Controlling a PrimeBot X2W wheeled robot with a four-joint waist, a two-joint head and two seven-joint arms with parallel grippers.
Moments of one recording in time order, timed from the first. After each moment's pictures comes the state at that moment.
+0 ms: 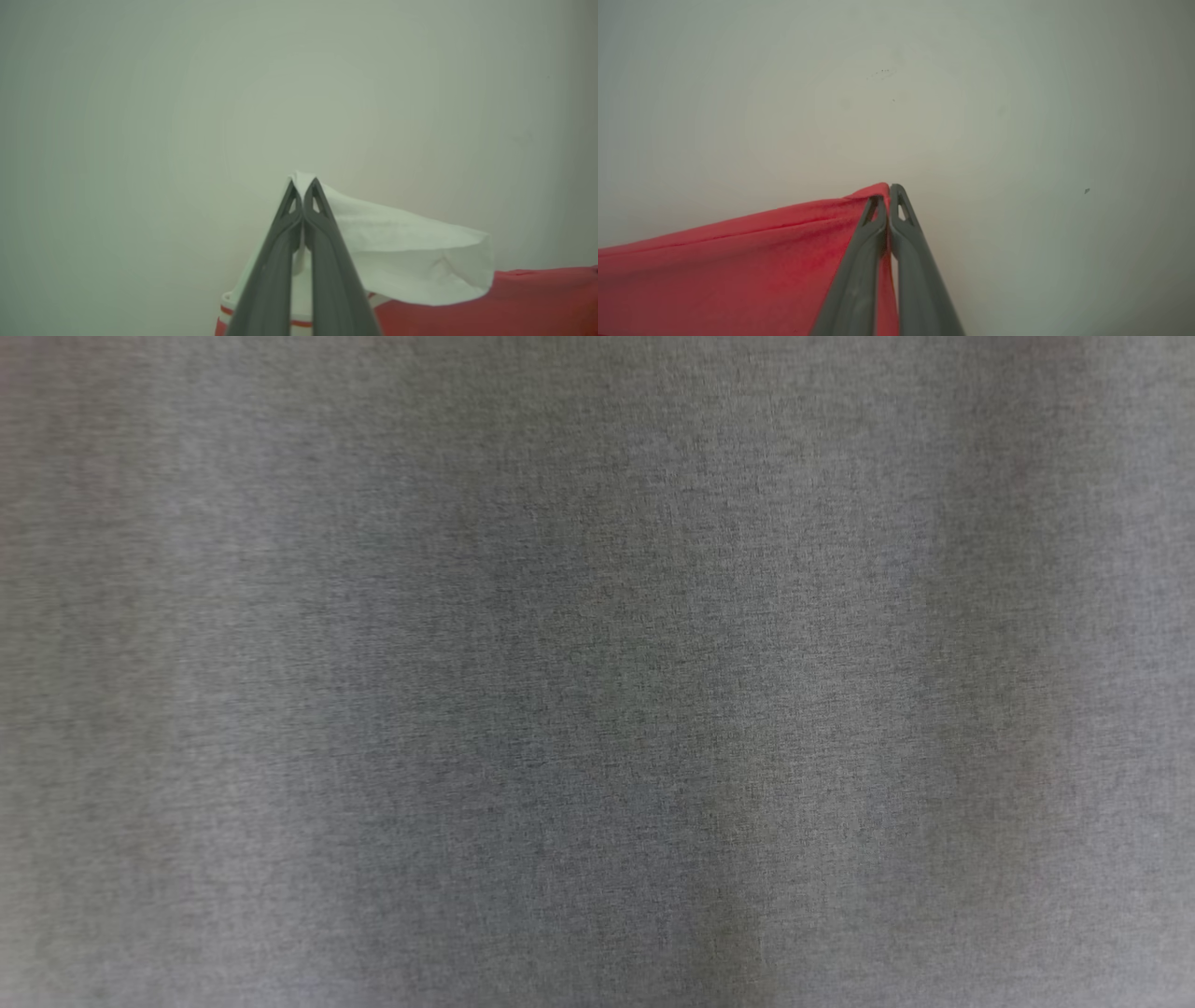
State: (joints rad) left arm -2.15 0.29 -0.50 0.96 -0.75 -0.13 -0.07; right arm -1.93 -0.27 -0.09 1.04 0.46 0.13 0.11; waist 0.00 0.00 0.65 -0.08
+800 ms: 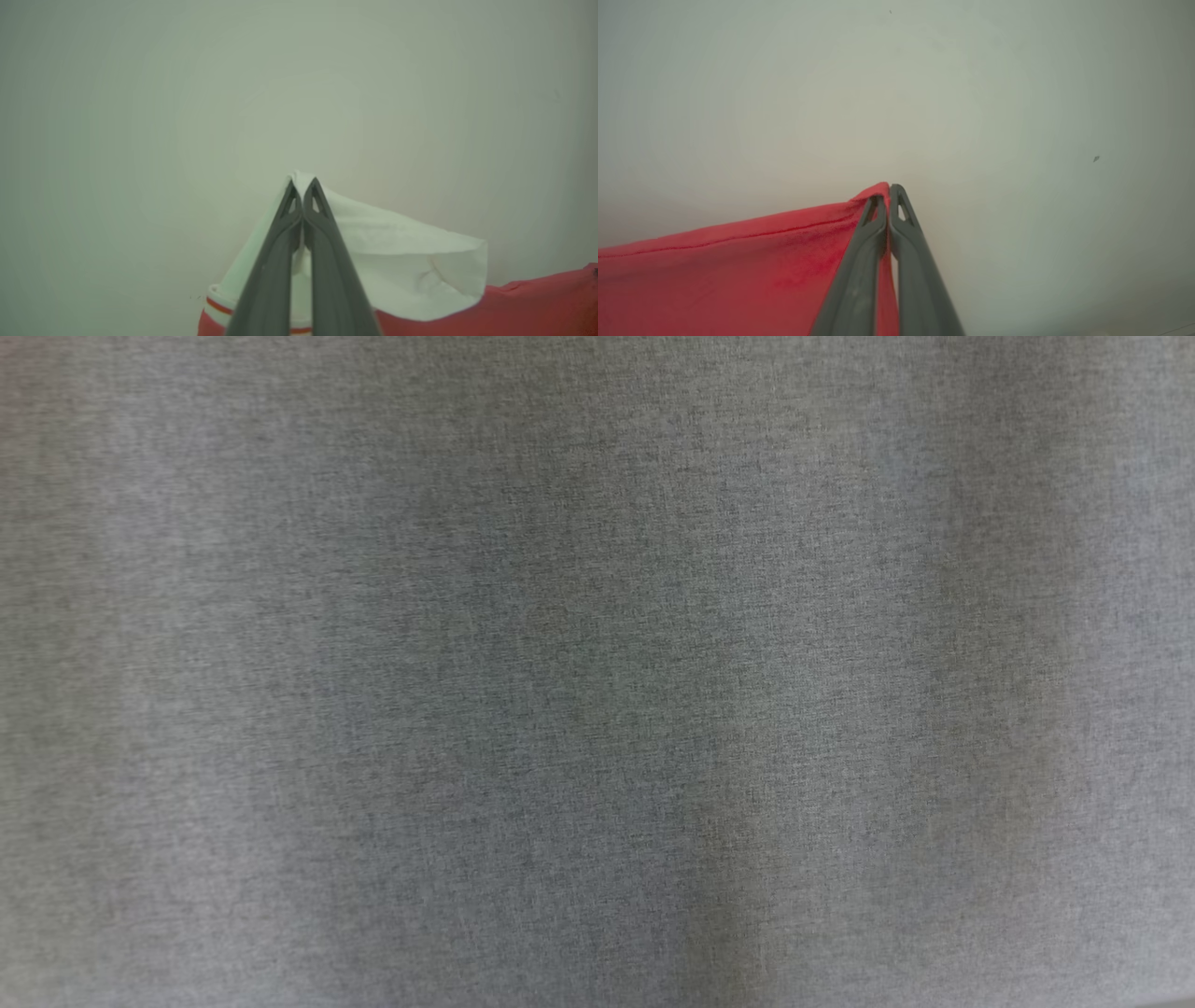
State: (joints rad) left arm -2.19 0.31 -0.65 1.03 -0.86 -0.13 -0.16; right arm -2.04 -0.22 -0.11 1.21 0.31 0.13 0.04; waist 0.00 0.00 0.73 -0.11
